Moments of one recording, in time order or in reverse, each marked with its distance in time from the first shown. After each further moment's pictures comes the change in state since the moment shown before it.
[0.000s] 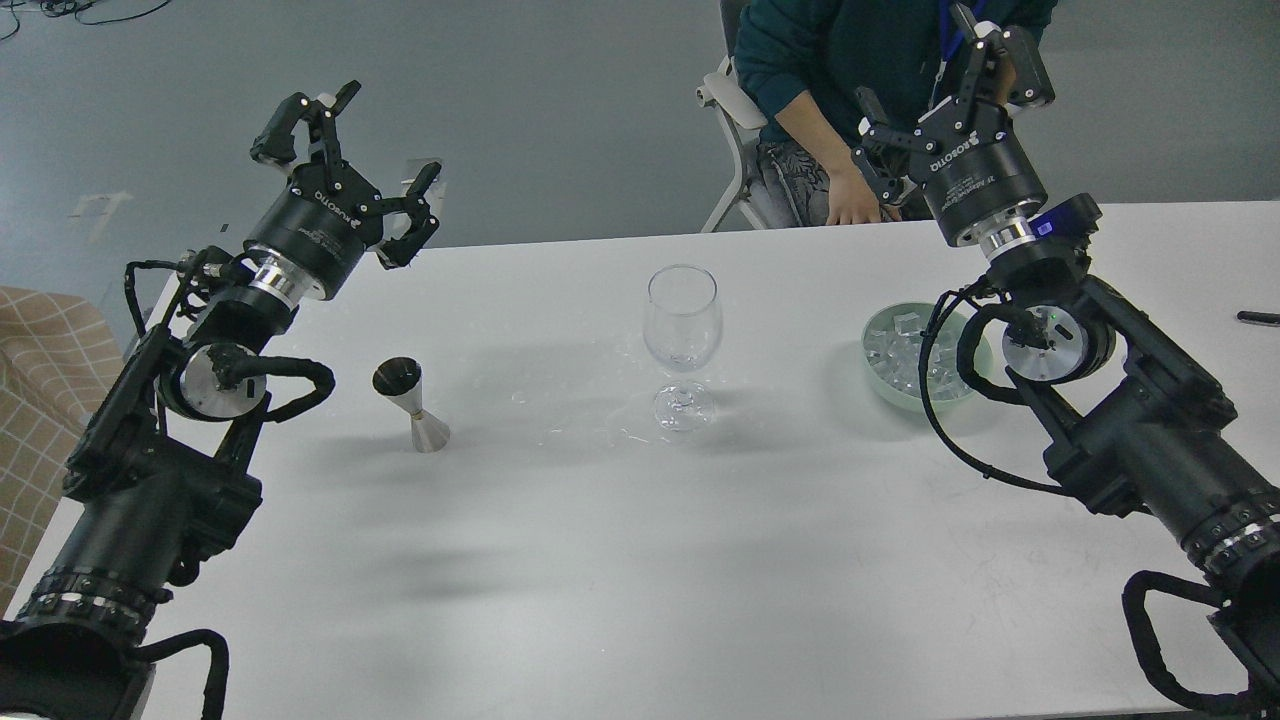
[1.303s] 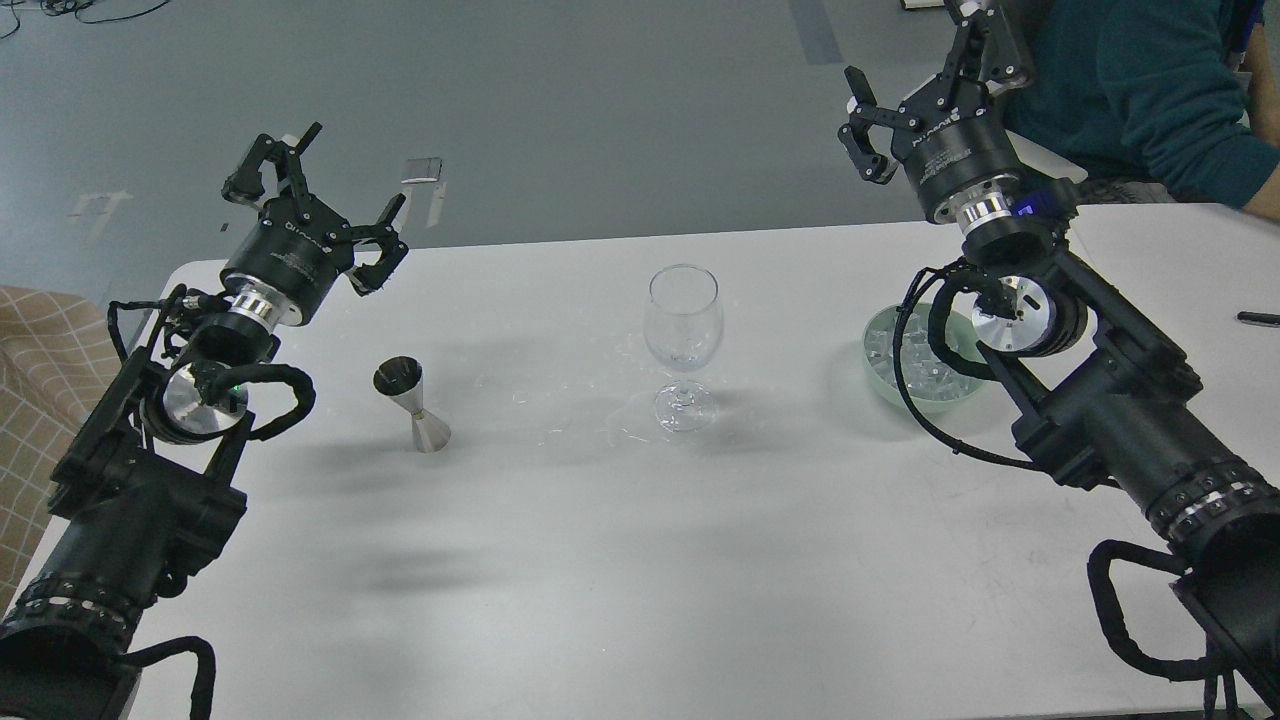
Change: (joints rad) left arm -0.002 0.028 0.006 0.099 -0.115 0.031 0.000; right arm 0.081 0.053 0.011 -0.098 0.015 -0.080 -0.006
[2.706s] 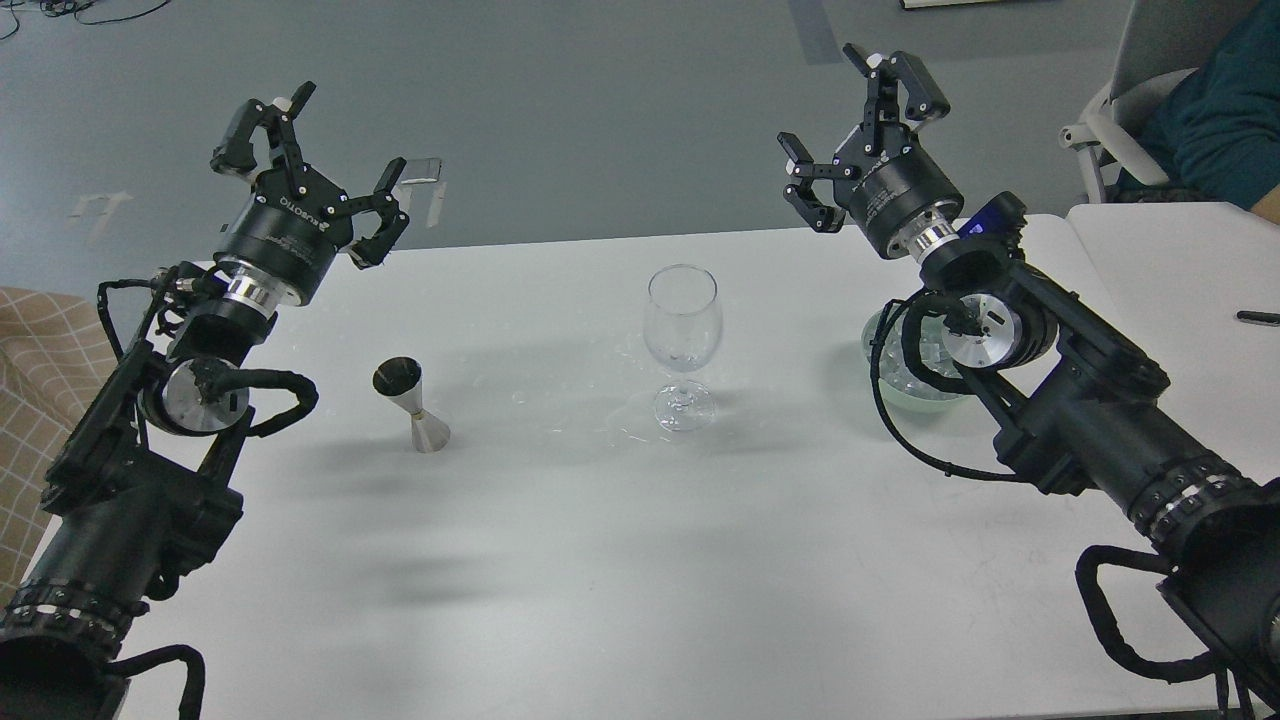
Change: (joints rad) left arm 0.023 0.021 0.035 -0.095 0.041 -0.025 -0.102; right arm 0.026 0.020 -0.128 -0.032 -0.013 0.023 -0.097
